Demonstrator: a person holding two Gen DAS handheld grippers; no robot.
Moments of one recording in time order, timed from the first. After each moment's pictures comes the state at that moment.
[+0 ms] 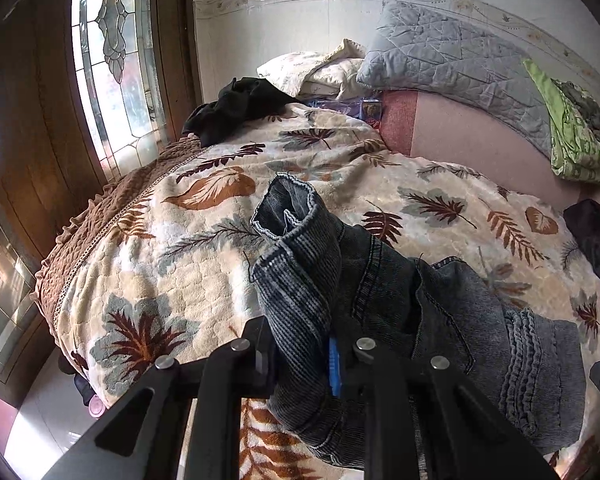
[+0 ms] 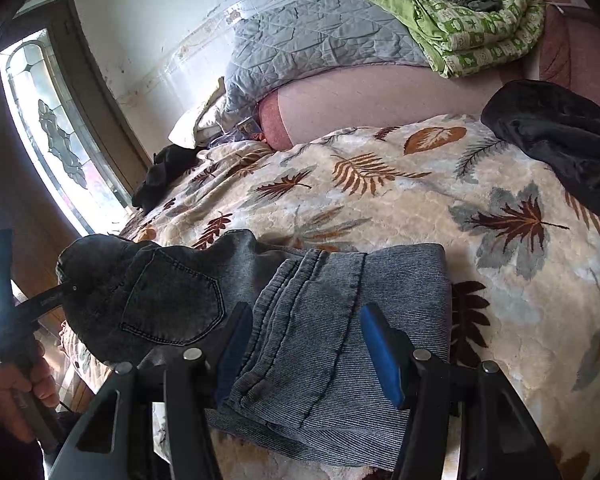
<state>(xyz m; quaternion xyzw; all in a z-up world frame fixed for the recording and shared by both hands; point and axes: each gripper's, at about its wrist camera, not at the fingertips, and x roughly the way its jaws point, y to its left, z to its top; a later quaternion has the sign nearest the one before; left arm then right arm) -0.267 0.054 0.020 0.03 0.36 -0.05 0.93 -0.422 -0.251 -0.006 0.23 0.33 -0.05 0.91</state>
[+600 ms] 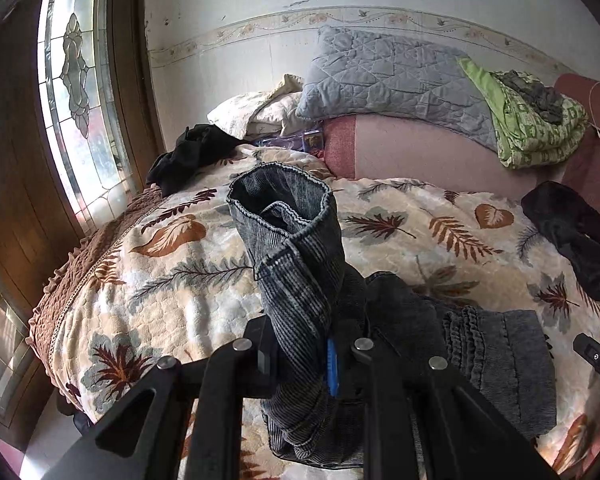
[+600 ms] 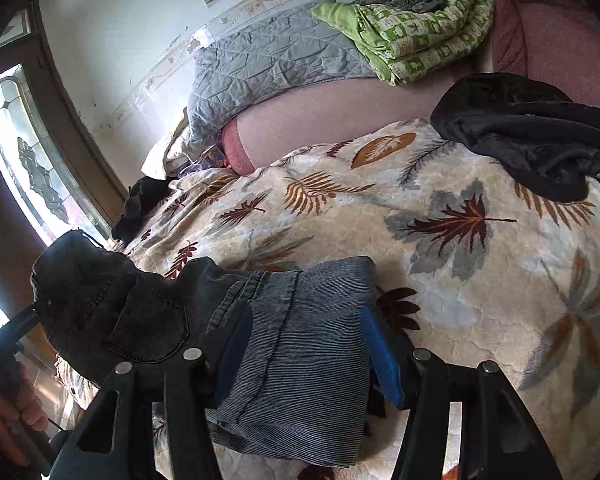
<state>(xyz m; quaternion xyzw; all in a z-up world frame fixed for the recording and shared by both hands) -0.316 -0.012 0.052 0.07 0.30 -0.11 0.95 -0.456 -0.303 -0.004 0.27 0.31 -0.10 0.91</state>
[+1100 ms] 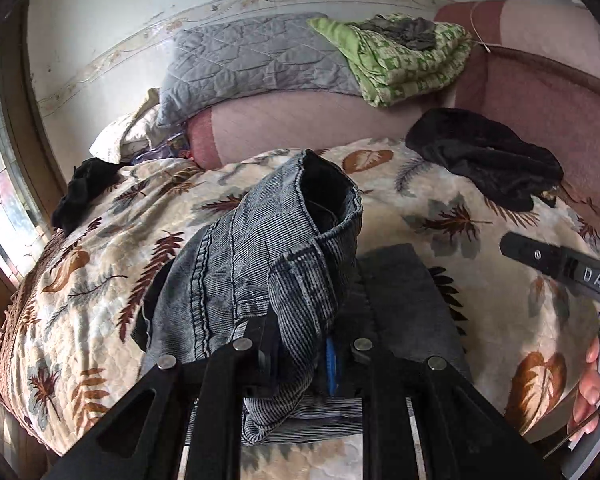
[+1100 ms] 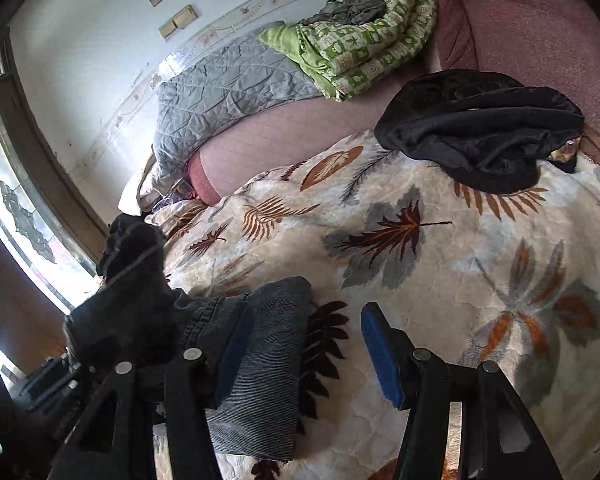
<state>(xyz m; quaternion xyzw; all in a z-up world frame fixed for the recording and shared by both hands) -0.401 -0.161 0.005 0.18 0.31 -0.27 0.90 -0.496 -0.353 -0.004 0.31 0.28 -0.15 0.90</state>
